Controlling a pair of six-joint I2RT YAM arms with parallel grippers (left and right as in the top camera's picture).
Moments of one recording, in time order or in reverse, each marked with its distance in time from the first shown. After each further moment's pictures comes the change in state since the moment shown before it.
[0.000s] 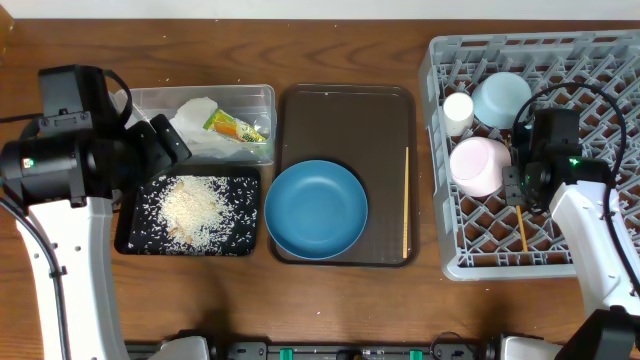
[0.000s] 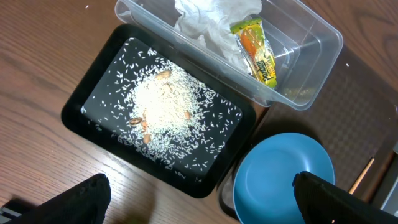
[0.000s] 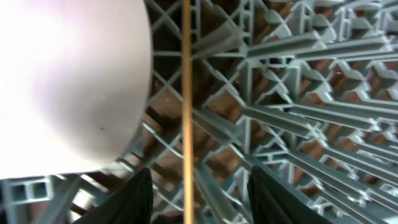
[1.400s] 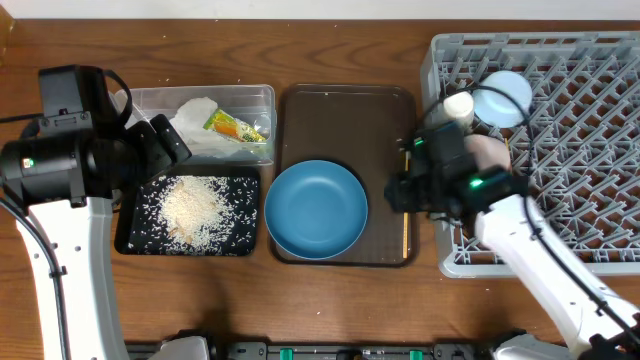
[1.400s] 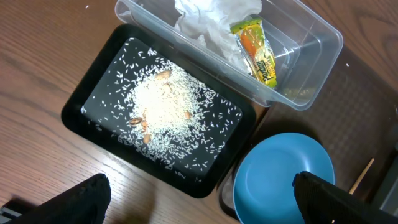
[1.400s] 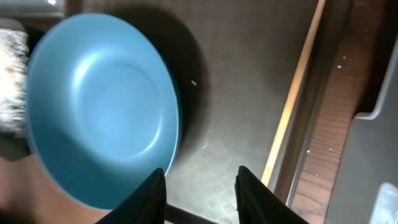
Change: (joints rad) left arm 0.000 0.000 0.000 0.000 0.000 0.000; right arm 0.578 -0.032 0.000 0.073 -0.337 0.603
